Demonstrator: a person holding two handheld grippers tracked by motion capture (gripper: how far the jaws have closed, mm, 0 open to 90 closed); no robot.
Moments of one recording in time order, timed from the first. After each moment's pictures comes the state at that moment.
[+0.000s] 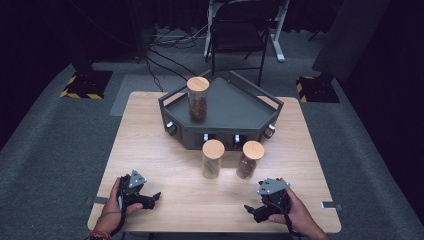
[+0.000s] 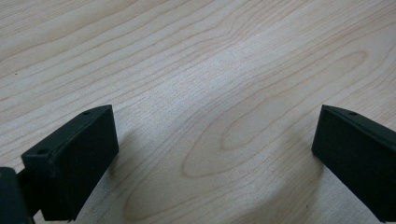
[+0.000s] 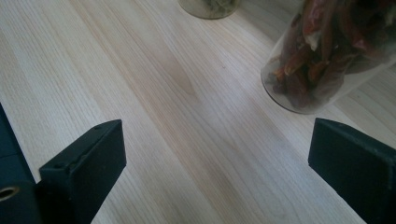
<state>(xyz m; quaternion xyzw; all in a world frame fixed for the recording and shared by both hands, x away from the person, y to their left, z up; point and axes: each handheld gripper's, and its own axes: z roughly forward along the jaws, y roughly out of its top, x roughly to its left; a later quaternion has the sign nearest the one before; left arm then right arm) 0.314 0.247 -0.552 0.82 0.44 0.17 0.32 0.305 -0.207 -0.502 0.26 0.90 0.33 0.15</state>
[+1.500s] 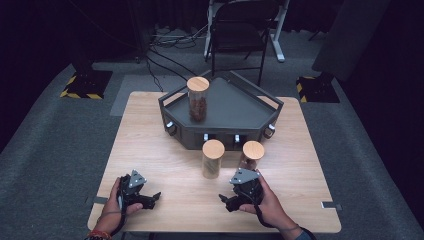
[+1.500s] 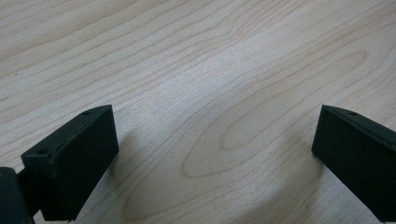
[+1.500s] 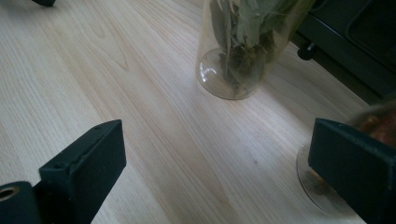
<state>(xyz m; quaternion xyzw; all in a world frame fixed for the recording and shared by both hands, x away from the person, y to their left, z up) 0.314 0.247 -0.552 0.82 0.44 0.17 0.32 0.325 -0.130 -0.492 0.28 0.88 0.34 0.16</state>
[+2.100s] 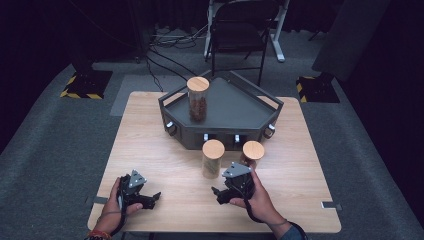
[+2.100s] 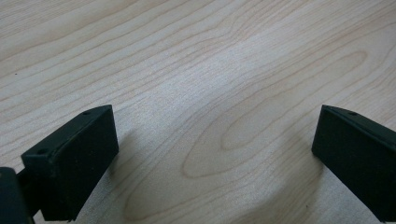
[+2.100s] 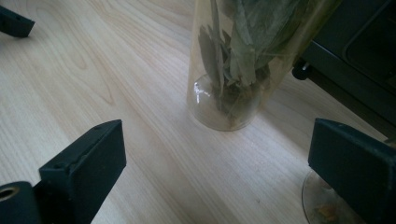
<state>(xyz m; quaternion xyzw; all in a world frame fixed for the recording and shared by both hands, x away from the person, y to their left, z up) 0.314 0.247 -0.552 0.82 0.44 0.17 0.32 0.339 -0.107 -0.494 0.31 0.87 0.35 0.18</state>
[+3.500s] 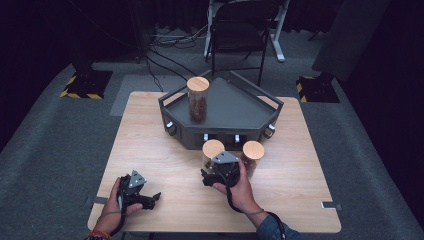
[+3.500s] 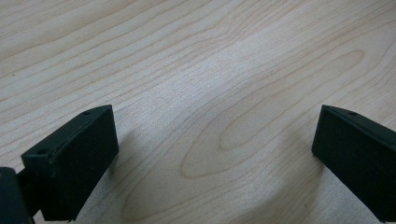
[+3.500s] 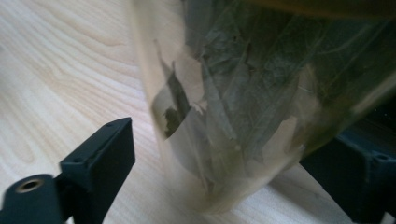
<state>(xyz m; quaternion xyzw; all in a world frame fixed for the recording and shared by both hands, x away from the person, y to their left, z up) 0.314 0.247 -0.552 0.82 0.44 0.17 0.32 0.374 -0.068 -0.504 0.39 0.82 0.37 0.22</state>
